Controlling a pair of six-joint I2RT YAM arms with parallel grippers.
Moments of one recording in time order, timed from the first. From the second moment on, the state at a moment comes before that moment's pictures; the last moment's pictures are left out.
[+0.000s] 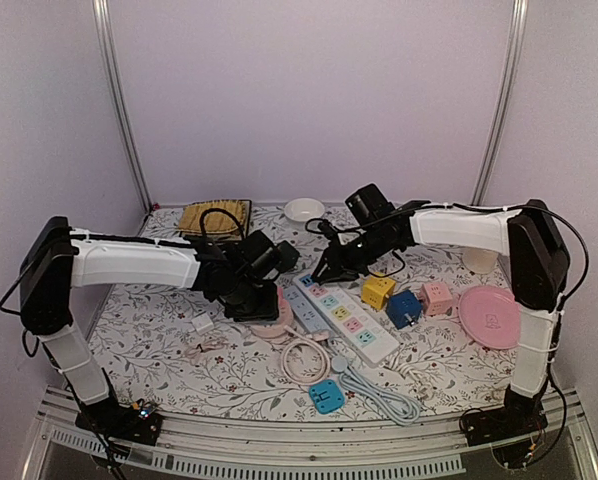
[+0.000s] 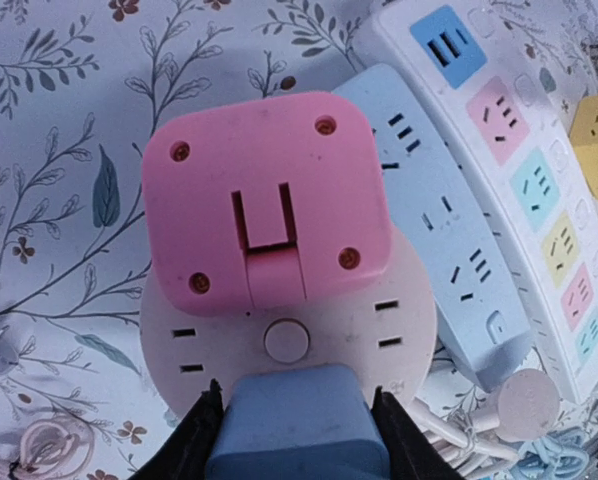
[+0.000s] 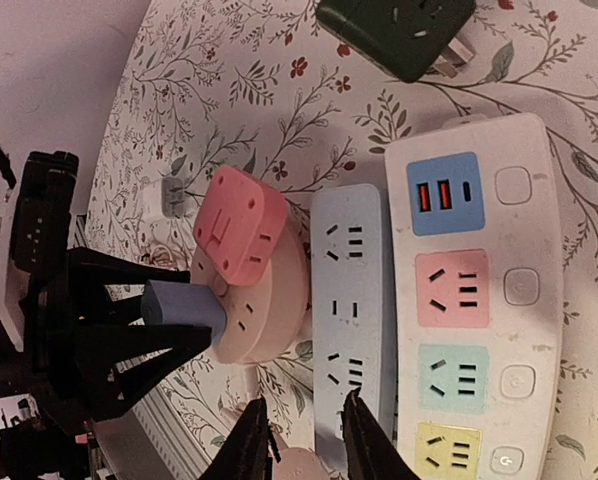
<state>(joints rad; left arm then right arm) -0.91 1.74 1.18 -0.59 -0.14 -0.88 0.70 1.96 1.49 -0.49 -0.54 0.44</state>
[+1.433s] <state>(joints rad) -1.00 1.76 1.15 -0.64 -0.27 -0.91 0.81 2.36 1.78 -0.41 -0.87 0.59</state>
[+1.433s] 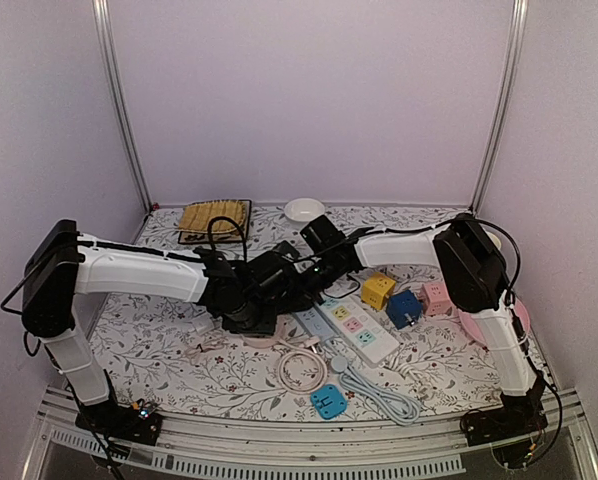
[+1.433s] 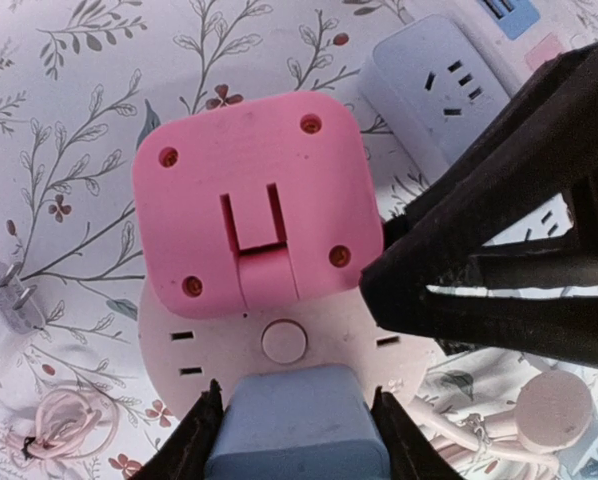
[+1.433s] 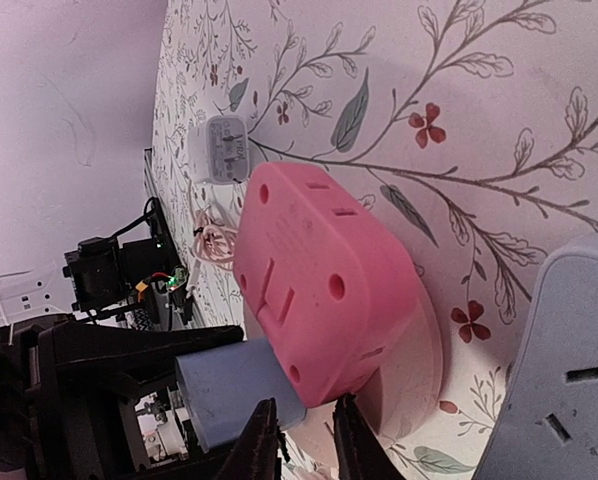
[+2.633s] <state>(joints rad) -1.00 1.76 1.14 -0.61 -0.25 -0.87 0.82 2.32 1.77 -0.31 -0.87 0.65</state>
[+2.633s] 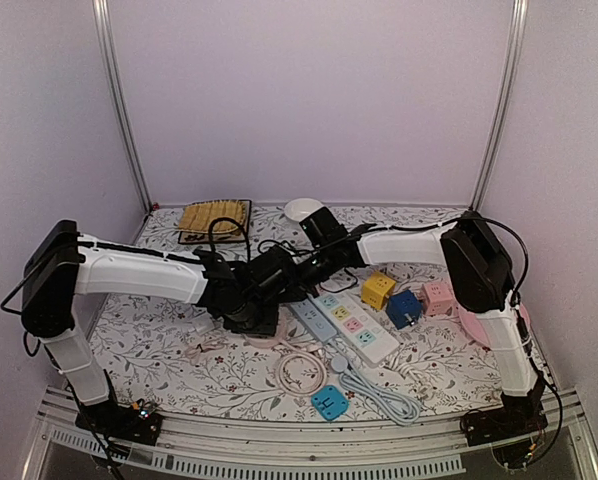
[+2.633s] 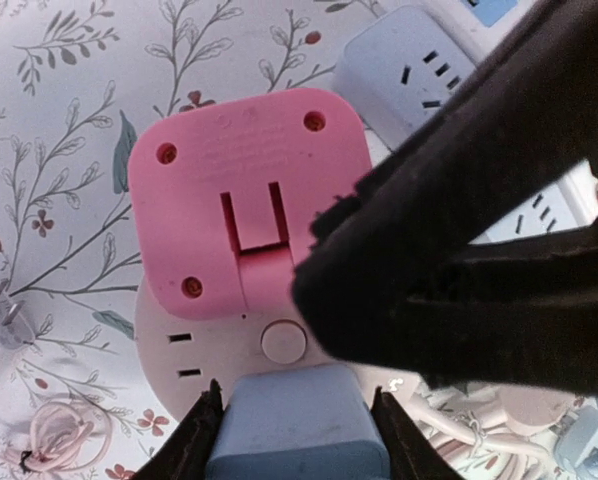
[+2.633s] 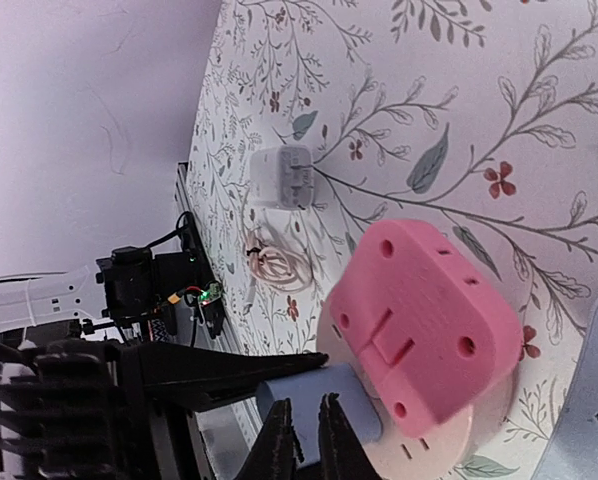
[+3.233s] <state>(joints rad) -1.00 1.76 1.16 -0.60 -0.21 -0.85 0.84 2.39 1.77 -0.25 -0.88 0.67</state>
